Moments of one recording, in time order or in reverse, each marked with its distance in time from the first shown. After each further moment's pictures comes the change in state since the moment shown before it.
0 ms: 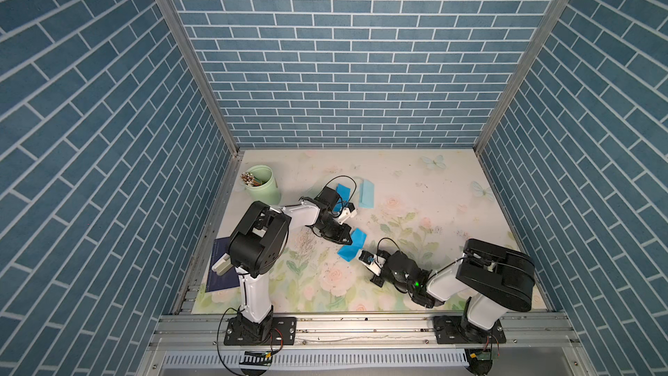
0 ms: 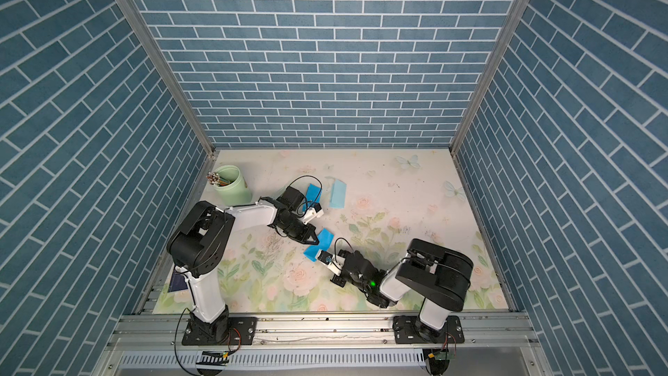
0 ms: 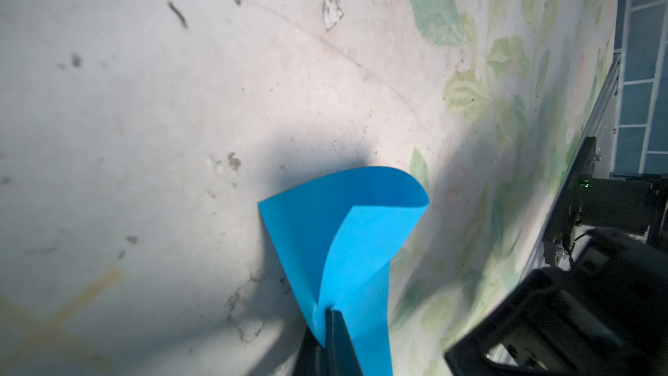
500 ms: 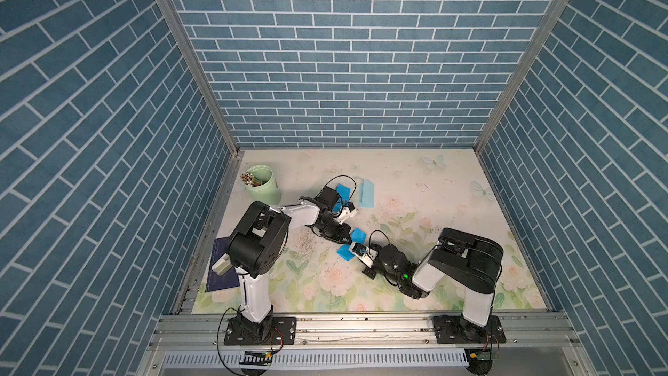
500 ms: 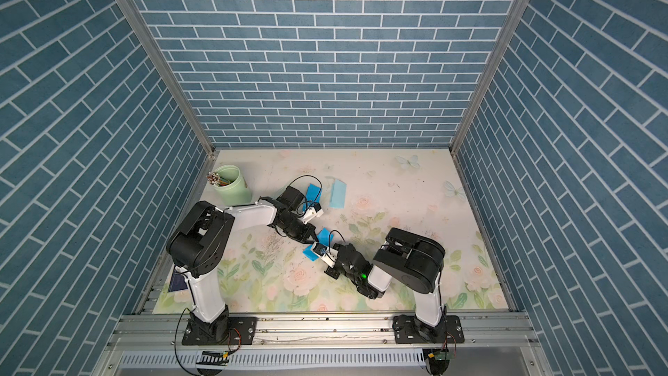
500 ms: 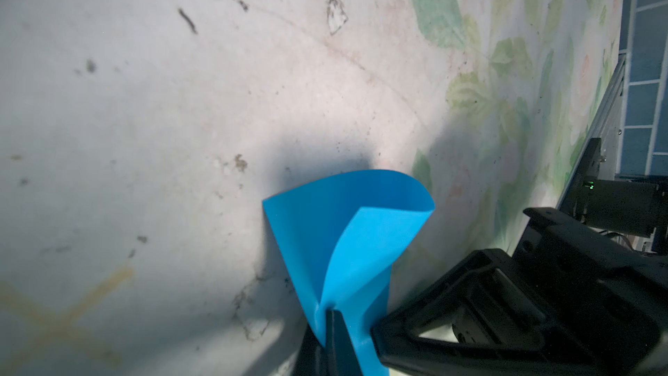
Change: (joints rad) left arm 0.002 0.000 0.000 0.001 -0.004 0.001; right arm -0.031 0.242 0.121 0.077 -0.041 -0.001
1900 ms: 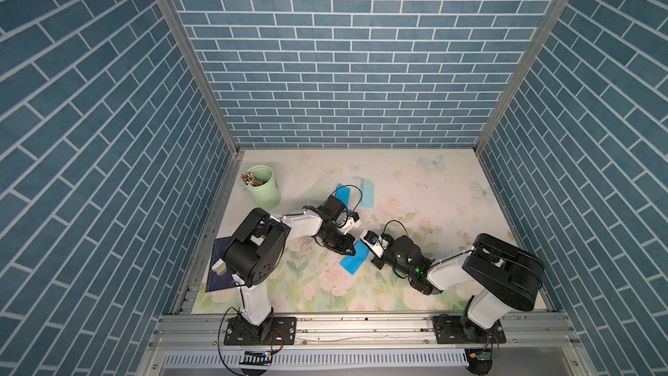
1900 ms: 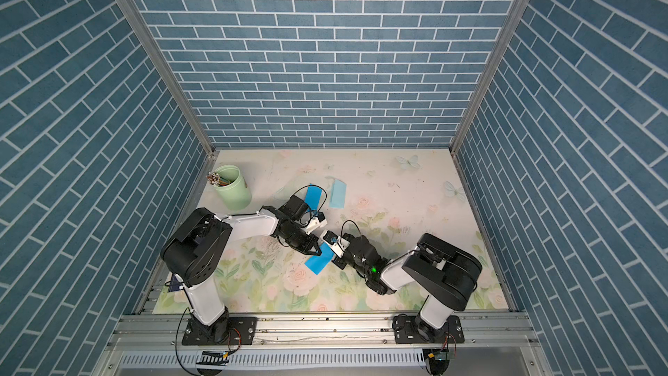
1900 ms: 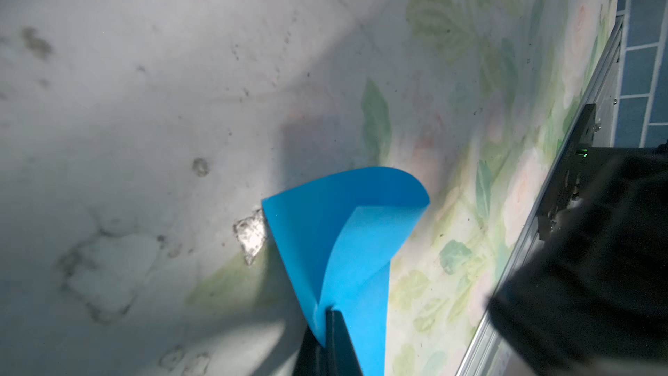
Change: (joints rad) left arm -0.091 -0.069 -0.105 0.044 0.004 -0.061; right arm -0.084 -0.232 -0.058 -0.101 -0.014 0.014
